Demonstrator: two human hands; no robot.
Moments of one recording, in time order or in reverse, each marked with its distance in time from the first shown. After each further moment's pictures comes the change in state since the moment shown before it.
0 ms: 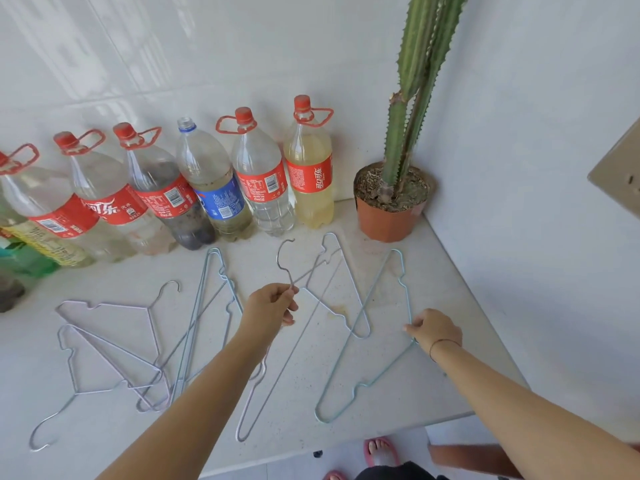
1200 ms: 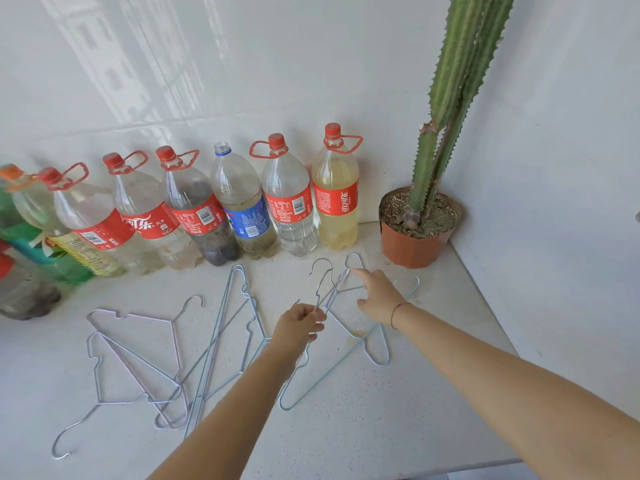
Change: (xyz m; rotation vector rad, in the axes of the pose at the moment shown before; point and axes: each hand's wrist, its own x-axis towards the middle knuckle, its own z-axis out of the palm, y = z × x) left_hand 0.019 -0.005 0.006 -0.068 -0.056 -0.136; right_hand 0.002 -0.157 -0.033 0.061 -0.116 -0.634
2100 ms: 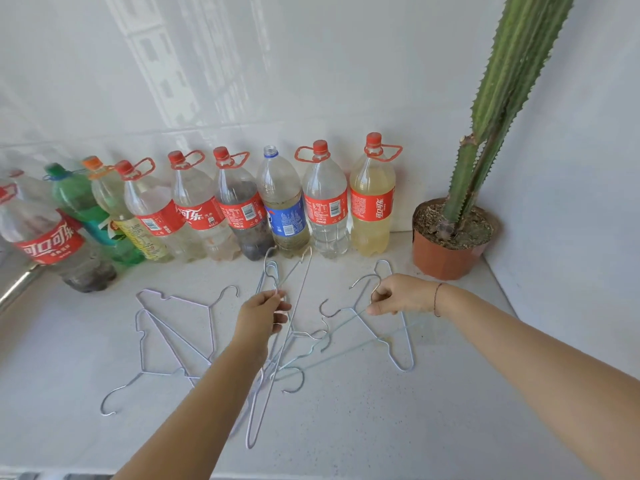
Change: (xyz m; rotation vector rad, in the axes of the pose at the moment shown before) left_hand -0.040 0.018 -0.082 -0.251 0.327 0.044; right_hand -0.027 -0.040 -0.045 0.155 -0.461 -0.199
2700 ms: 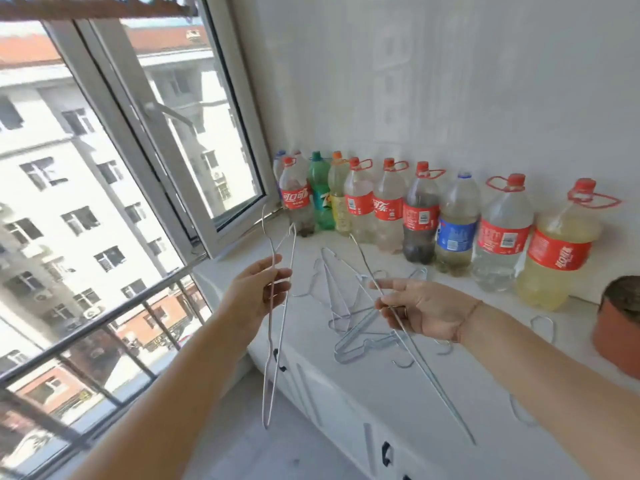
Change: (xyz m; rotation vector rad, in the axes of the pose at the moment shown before) left_hand -0.240 0.028 -0.150 -0.372 0.474 0.238; right_hand -0.071 -0.165 0.113 0.825 -0.592 -0.119
